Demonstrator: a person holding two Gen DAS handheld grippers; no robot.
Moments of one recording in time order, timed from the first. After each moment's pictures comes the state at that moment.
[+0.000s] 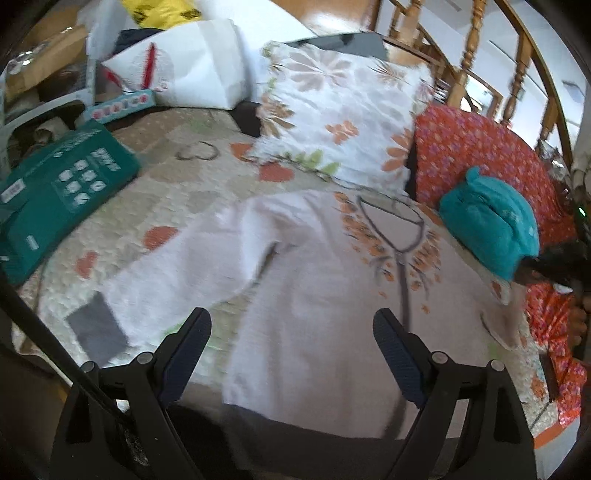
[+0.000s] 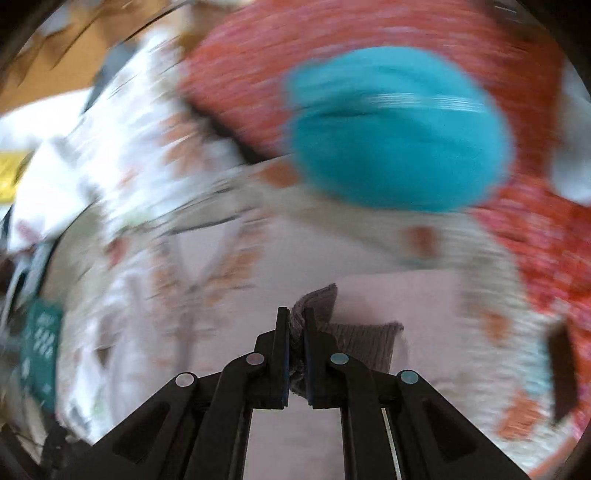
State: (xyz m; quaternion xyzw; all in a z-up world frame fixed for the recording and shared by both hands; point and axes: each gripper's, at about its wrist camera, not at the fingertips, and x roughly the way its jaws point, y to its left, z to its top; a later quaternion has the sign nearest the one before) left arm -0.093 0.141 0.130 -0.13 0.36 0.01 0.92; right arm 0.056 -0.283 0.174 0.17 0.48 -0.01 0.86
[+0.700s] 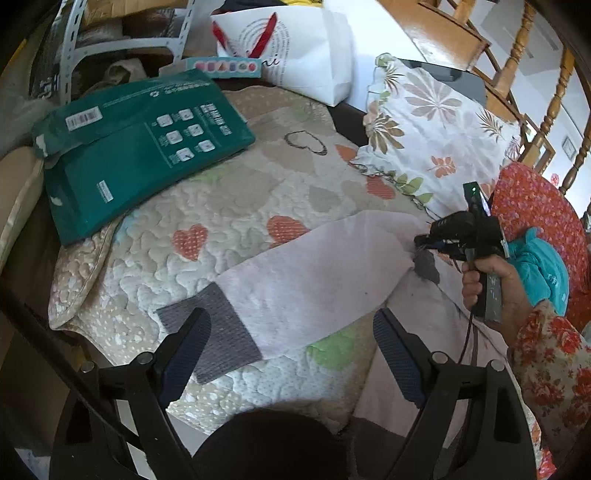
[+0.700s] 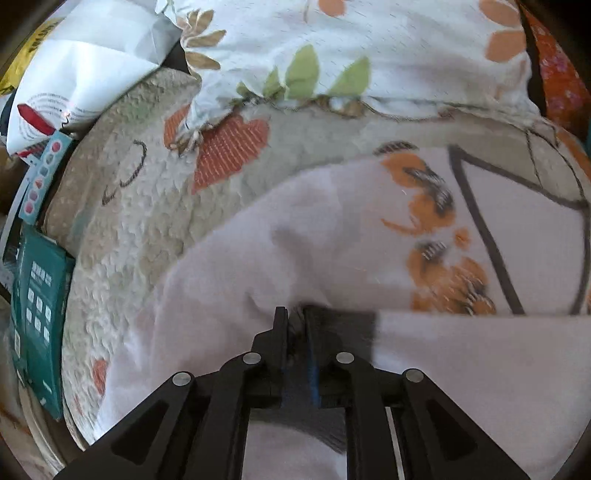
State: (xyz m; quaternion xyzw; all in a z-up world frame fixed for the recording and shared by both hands) left arm -0.107 0.288 0.095 -0.23 0.37 0.09 0.90; right arm 0.251 0.047 0.039 0.10 0.57 0.12 0.81
